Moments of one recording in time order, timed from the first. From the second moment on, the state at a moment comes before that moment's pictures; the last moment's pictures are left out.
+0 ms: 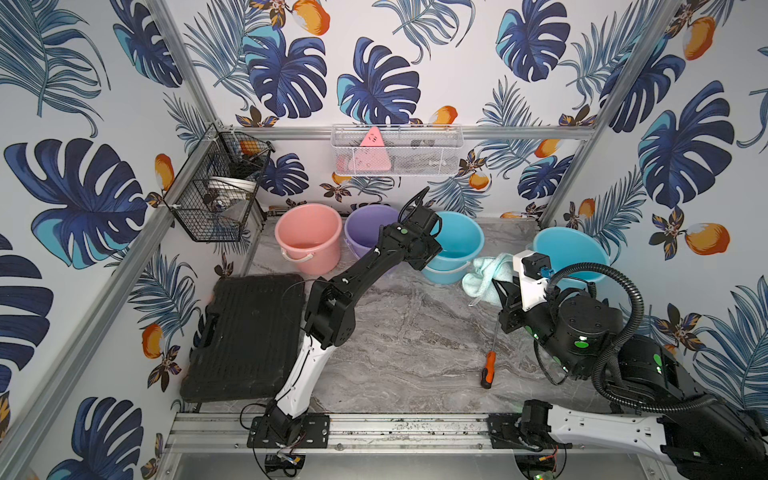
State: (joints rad) left arm -0.60 2.48 2.28 -0.87 0.07 -1.33; right arm 1.18 0.81 1.28 -0.75 0.79 0.09
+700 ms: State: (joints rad) left arm -0.62 2.24 1.97 -0.83 0.10 -1.25; right arm 1.18 0.83 1.29 -0.75 0.78 0.10
